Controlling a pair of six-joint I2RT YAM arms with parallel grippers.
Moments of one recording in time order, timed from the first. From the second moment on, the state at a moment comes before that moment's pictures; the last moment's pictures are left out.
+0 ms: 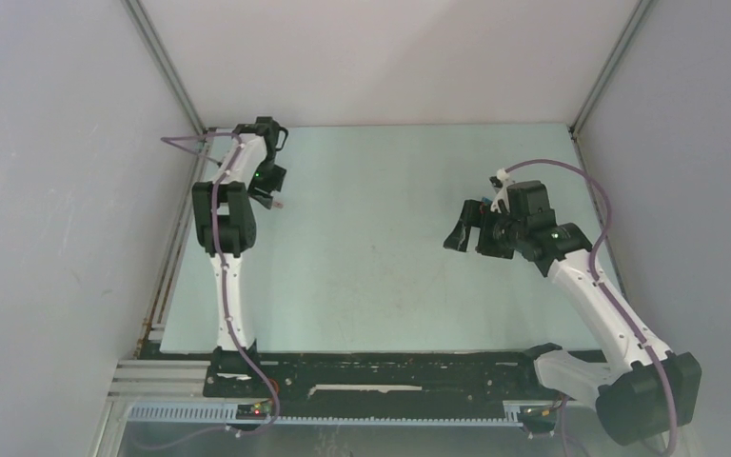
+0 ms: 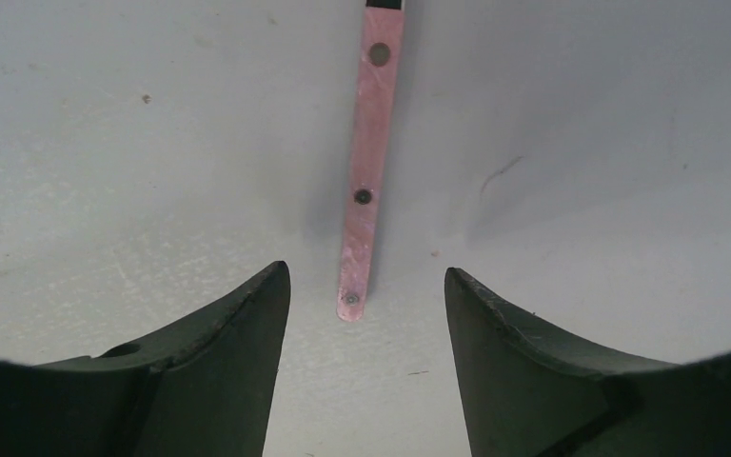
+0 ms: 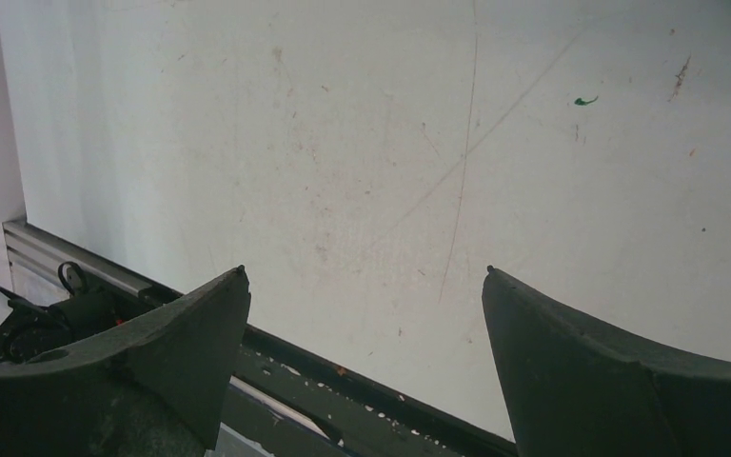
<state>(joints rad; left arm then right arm) -0.04 2.39 2.13 -1.17 -0.33 -1.27 0.28 1.08 0.94 -0.66 -0.30 0.44</state>
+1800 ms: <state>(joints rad) -0.84 1.34 1.04 -0.66 -0.17 0.02 0.25 1.49 1.01 -0.38 -0.93 0.40</state>
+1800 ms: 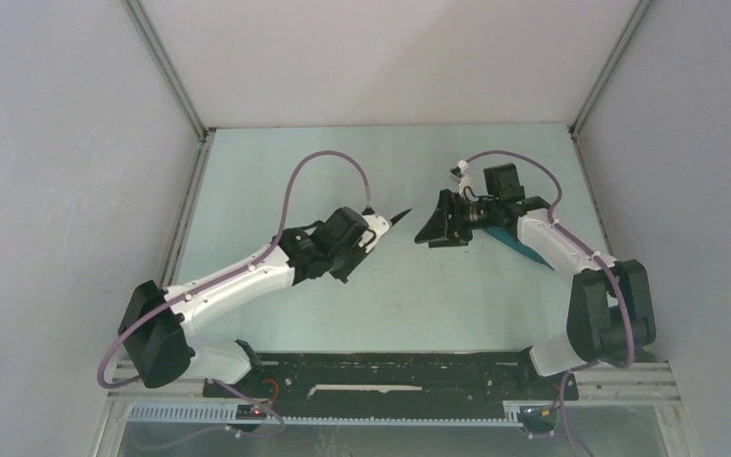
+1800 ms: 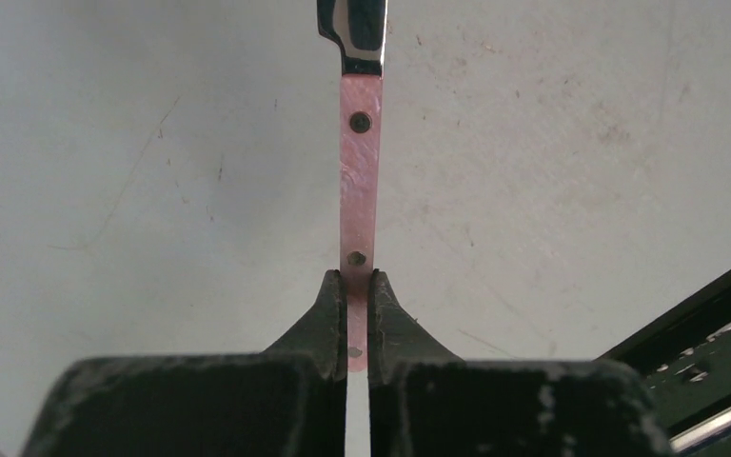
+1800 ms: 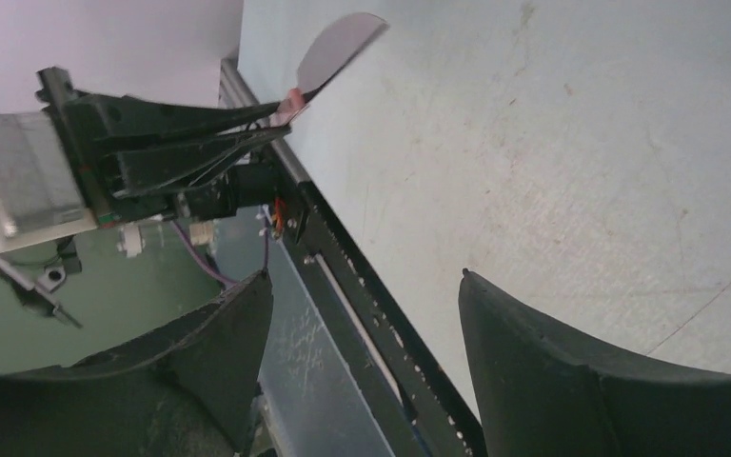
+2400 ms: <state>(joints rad) -0.97 1.26 0.95 -0.61 -0.20 0.17 0.25 1.59 1.01 -0.34 -1.15 0.35</state>
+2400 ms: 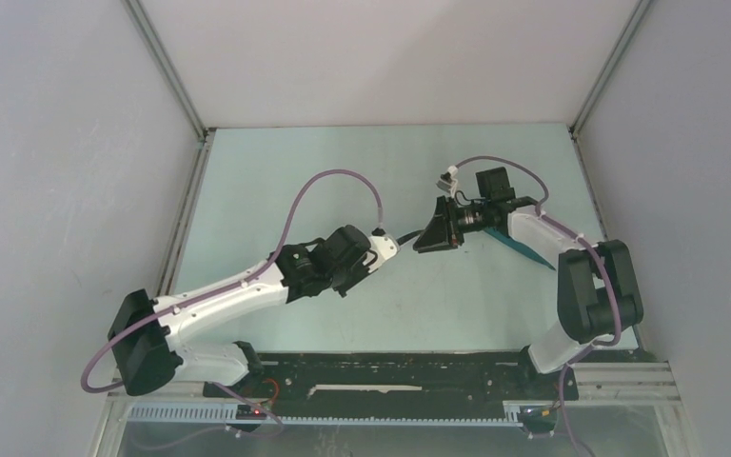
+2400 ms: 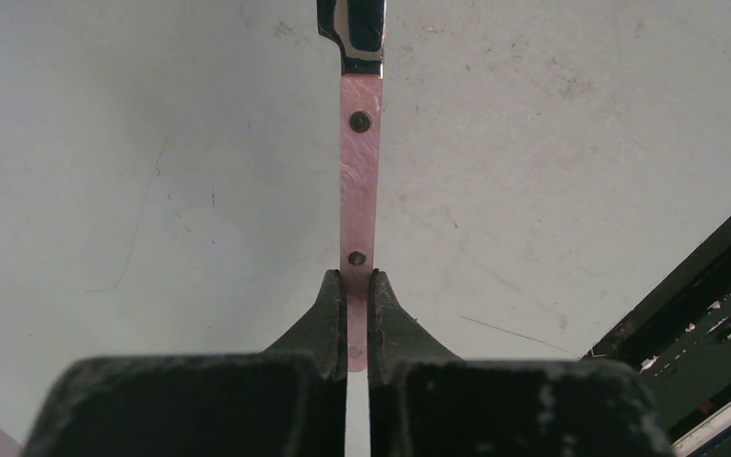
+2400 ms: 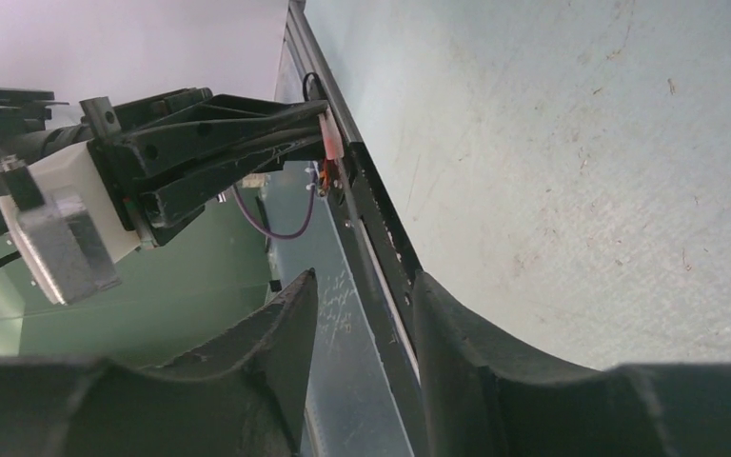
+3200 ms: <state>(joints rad) -1.00 1.25 0.95 -0.61 -0.14 0.19 0.24 1.63 0.89 0.04 -1.24 0.59</state>
